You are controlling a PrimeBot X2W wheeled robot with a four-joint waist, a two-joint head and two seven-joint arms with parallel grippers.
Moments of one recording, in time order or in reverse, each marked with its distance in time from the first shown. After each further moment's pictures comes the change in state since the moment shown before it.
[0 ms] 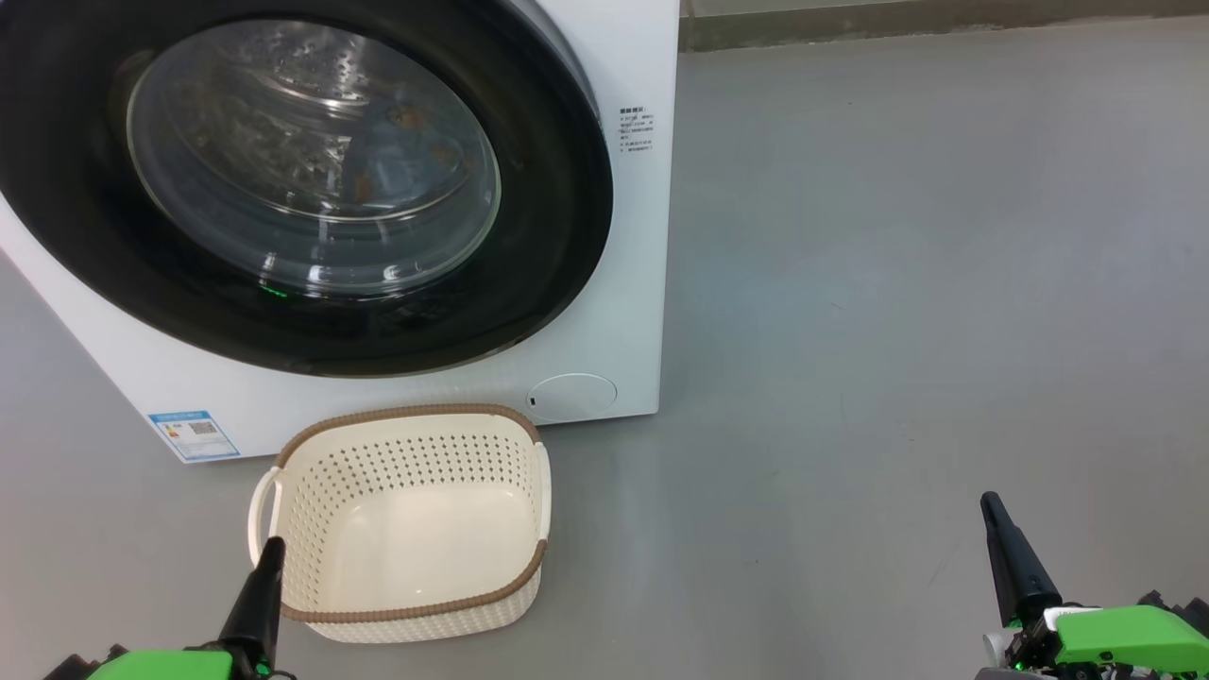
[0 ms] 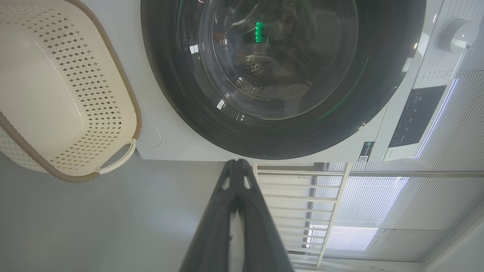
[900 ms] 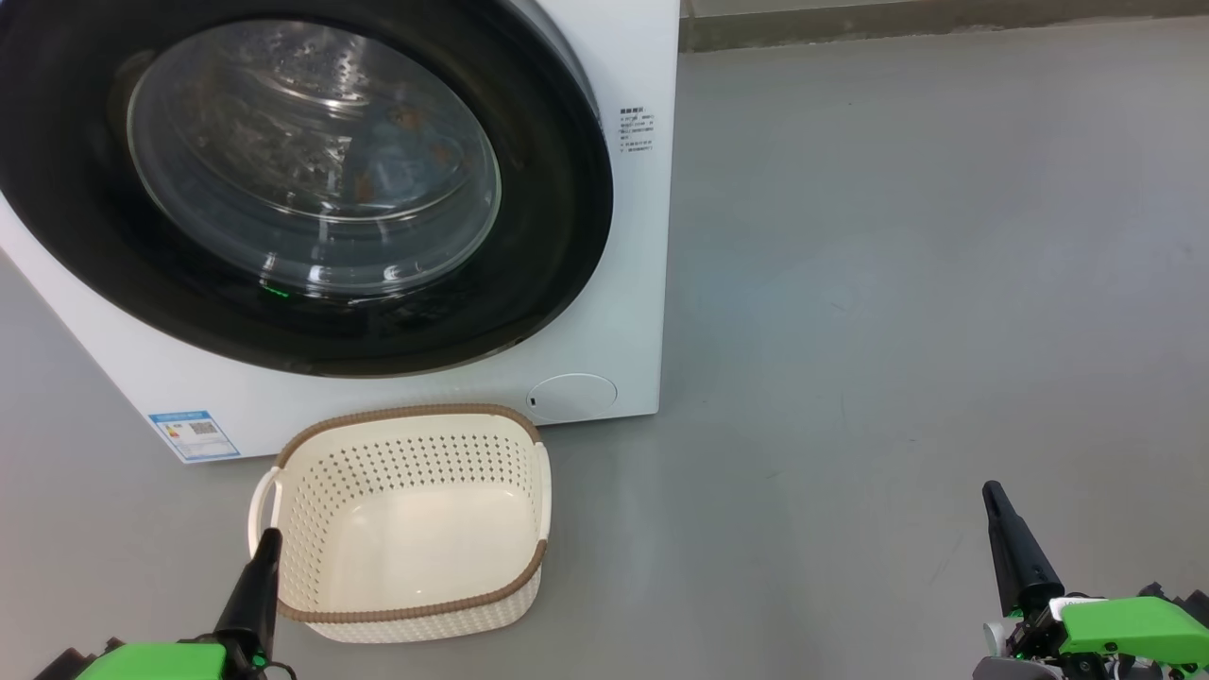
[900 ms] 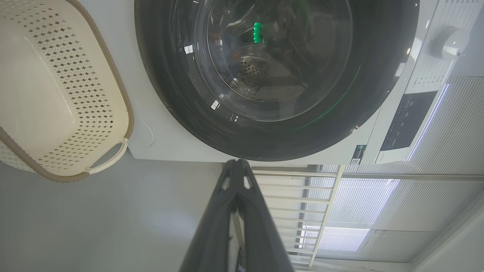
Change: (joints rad) left arm -0.017 -0.002 0.013 0.004 -0.043 0.000 0.018; right arm -0.020 0.000 -0.006 0.003 0.049 0.000 0.014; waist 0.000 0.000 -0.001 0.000
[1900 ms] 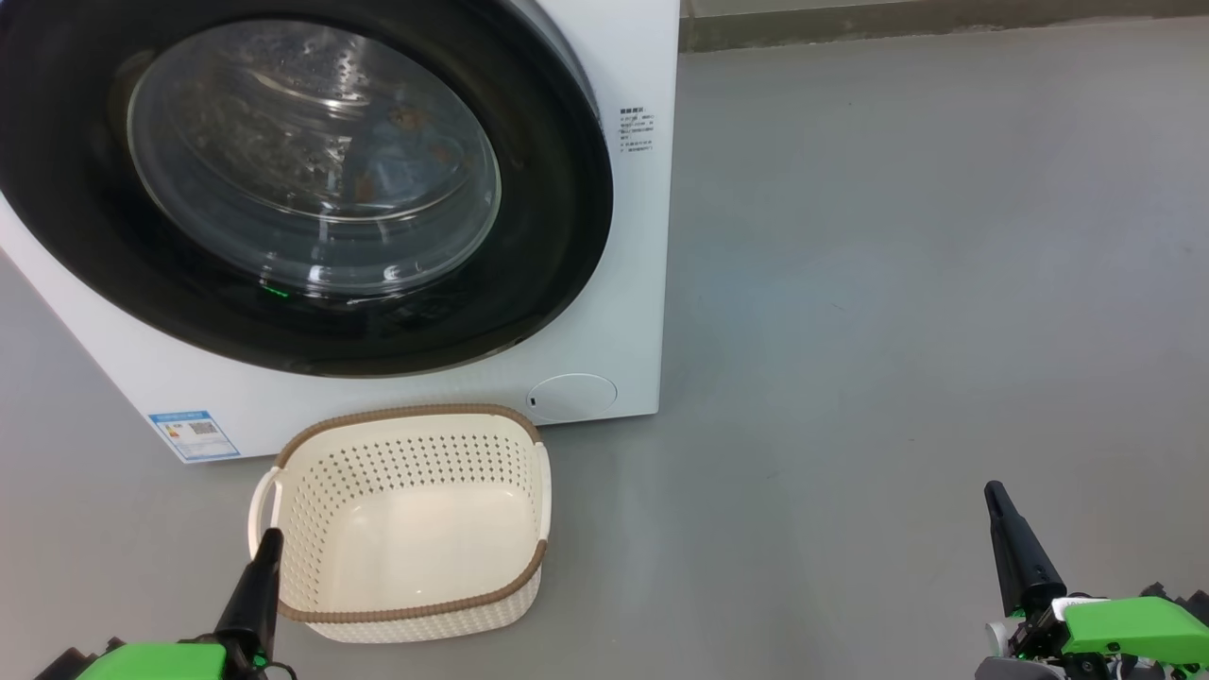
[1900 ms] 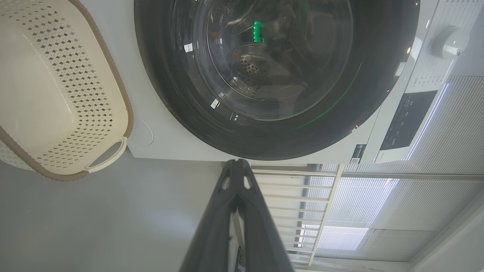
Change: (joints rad) left arm 0.000 -0.002 0.003 0.000 0.000 0.000 0.007; right arm 0.000 0.000 -0.007 0.000 0.000 0.000 0.007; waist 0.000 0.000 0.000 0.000
